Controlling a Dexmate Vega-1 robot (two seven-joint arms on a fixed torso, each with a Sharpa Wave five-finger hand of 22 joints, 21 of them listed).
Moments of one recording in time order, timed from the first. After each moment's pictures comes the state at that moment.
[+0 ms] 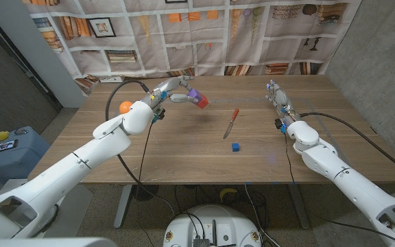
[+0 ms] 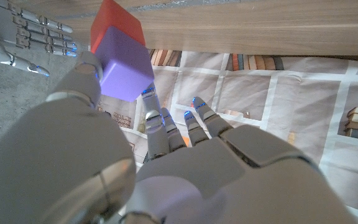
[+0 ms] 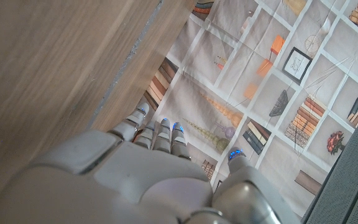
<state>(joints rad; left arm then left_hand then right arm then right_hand) 0.82 0.76 0.50 -1.89 0.27 0.12 0.13 0.85 -0.09 0.48 -0.17 0.19 0.87 0.05 0.41 0.20 0.28 -0.18 0.20 0.17 0.09 -0.04 0.18 0.17 0.17 -0.03 0.20 0.17 -0.85 -0.60 -0.40 -1.39 0.41 0.24 -0.16 0.05 0.08 0.35 0.04 0.22 0.11 -0.01 0.18 0.17 0.07 0.01 0.19 0.18 -0.06 -0.02 0.21 0.27 0.16 -0.04 0.18 0.16</state>
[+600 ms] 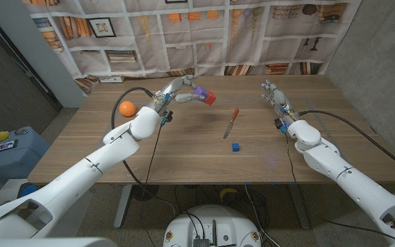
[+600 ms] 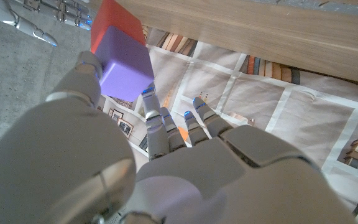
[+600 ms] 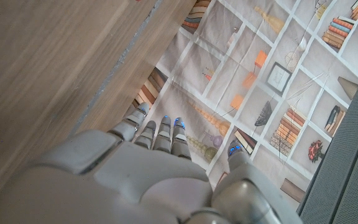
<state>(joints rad) 0.82 0.67 0.52 -1.79 0.16 -0.01 0.22 0.85 -0.09 0.47 -0.17 0.19 0.88 0.05 0.41 0.20 0.29 -0.18 0.20 0.17 0.09 -0.04 0.18 0.17 0.17 -0.03 0.19 0.17 -0.85 -0.62 -0.41 -1.40 0.40 0.28 -0.09 0.09 0.10 0.37 0.00 0.22 0.19 -0.01 0.20 0.17 0.10 0.02 0.20 0.18 -0.05 -0.03 0.21 0.25 0.16 -0.04 0.18 0.16</state>
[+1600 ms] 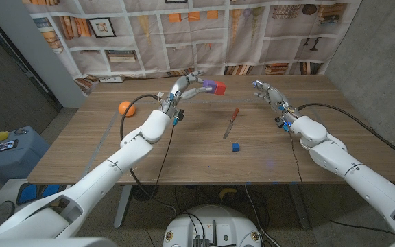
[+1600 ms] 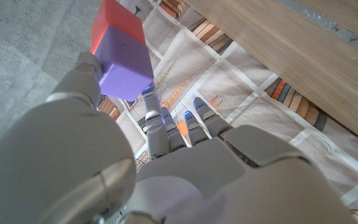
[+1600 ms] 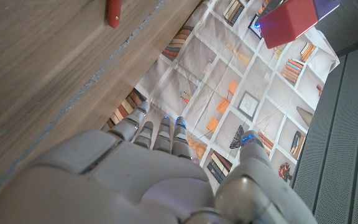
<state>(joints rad) 0.77 0.51 0.54 -1.57 -0.04 -0.26 0.23 0.85 -0.09 0.46 -0.17 0.20 0.88 0.05 0.41 0.20 0.29 -0.17 0.20 0.17 0.10 -0.04 0.18 0.17 0.17 -0.02 0.19 0.17 -0.84 -0.69 -0.43 -1.43 0.41 0.33 0.08 0.23 0.01 0.39 -0.16 0.19 0.17 -0.03 0.20 0.18 0.08 0.02 0.19 0.19 -0.07 0.01 0.20 0.22 0.15 0.00 0.18 0.16</state>
